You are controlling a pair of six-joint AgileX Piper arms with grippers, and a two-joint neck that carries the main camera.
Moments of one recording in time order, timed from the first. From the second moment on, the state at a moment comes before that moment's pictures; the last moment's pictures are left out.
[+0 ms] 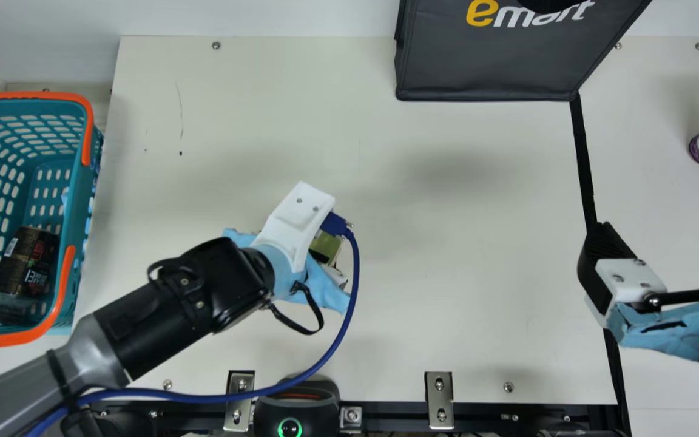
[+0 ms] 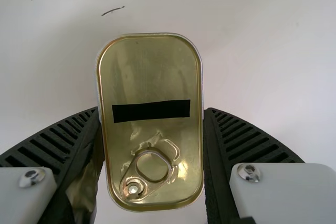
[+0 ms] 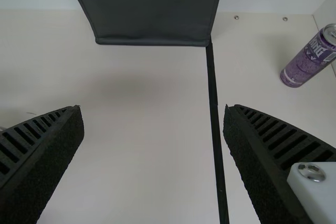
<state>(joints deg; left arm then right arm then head) -53.0 86.4 -60.2 3.7 49.4 -21.7 0.6 42.7 -69.8 -0.8 69.5 0.0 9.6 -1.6</state>
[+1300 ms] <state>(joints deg) -39.2 78.2 -60.6 -19.0 59.5 46.9 0.6 42.7 -69.8 -0.8 69.5 0.0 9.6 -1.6</state>
